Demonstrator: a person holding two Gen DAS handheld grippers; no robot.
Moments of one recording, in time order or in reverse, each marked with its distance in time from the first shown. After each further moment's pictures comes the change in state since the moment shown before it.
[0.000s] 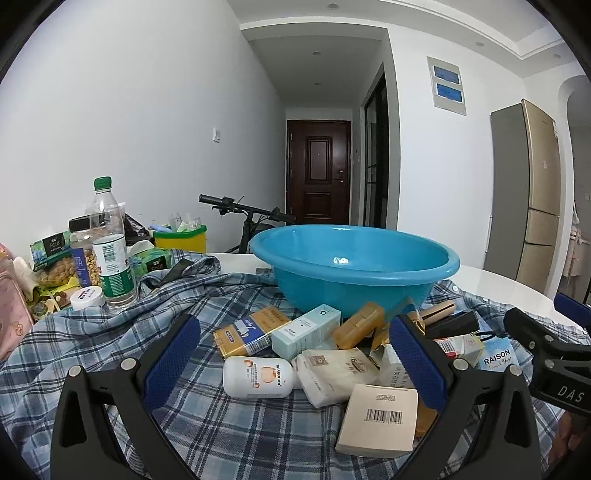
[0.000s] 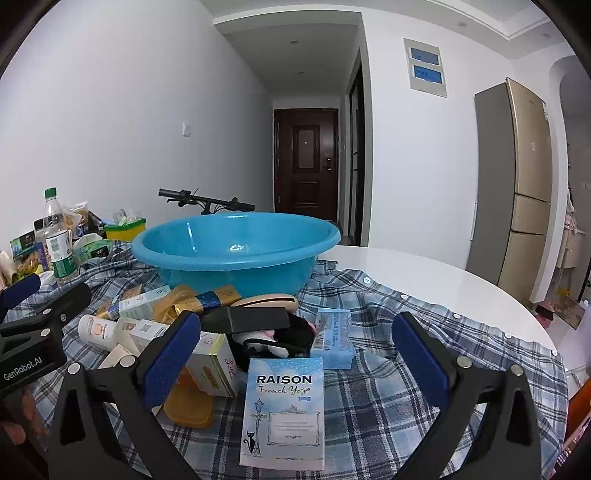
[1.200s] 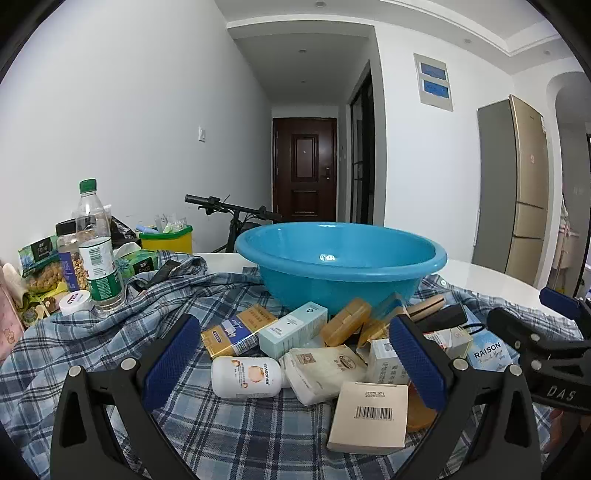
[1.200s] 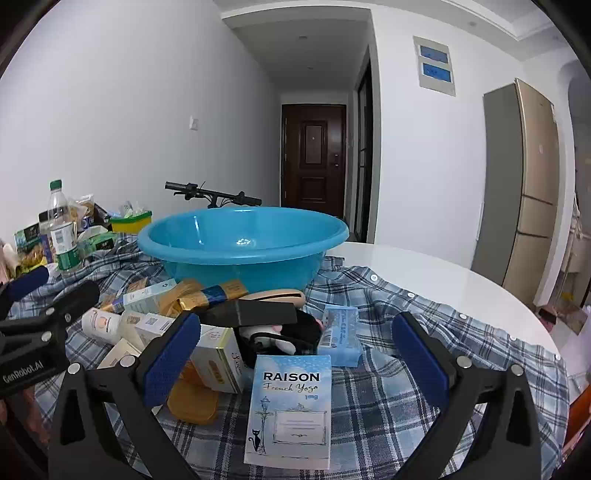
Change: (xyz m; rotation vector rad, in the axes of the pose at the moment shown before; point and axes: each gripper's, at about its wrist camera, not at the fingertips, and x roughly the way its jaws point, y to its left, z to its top) left arm 0.001 -0.002 0.000 0.017 0.007 -0.040; right arm 0.002 0.004 -0.001 -0.029 0.017 0.021
